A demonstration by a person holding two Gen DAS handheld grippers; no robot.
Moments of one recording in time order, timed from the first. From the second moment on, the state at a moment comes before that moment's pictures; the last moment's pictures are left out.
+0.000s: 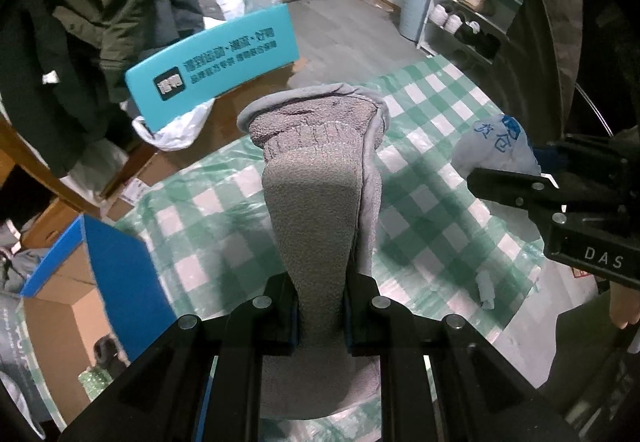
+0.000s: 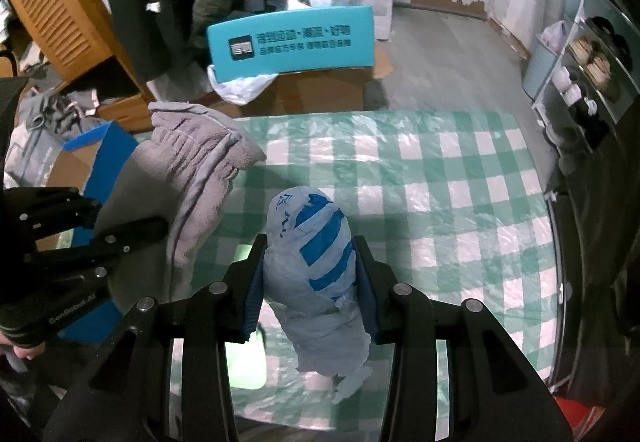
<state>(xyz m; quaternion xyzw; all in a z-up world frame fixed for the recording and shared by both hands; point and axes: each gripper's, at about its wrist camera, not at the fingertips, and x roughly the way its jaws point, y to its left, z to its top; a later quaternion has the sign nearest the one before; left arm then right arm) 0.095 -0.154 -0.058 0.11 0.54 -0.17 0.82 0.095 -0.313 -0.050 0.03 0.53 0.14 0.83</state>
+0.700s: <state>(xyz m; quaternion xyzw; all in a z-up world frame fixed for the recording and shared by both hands) 0.056 -0.086 -0.023 0.08 0.51 -0.12 0.85 0.076 -0.257 -0.017 -0.01 0.51 0.19 0.84</state>
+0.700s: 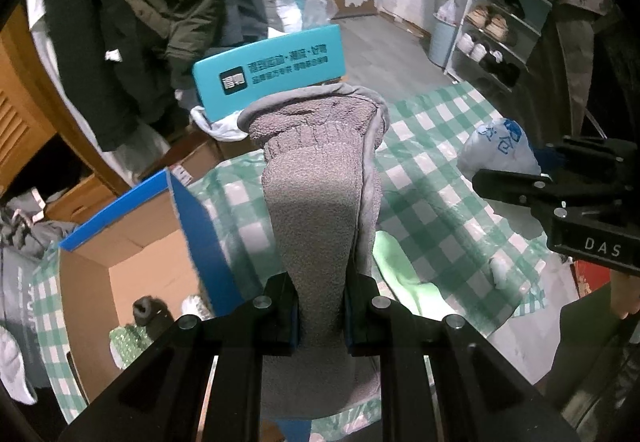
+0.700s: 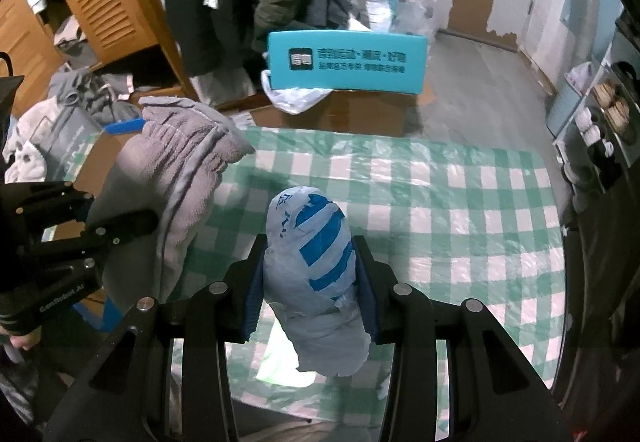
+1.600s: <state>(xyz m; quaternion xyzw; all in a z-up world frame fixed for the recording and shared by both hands) 0.019 0.003 0.011 0.05 0.48 -0.08 0.87 0.072 -0.154 0.004 -0.04 0.49 0.26 0.83</state>
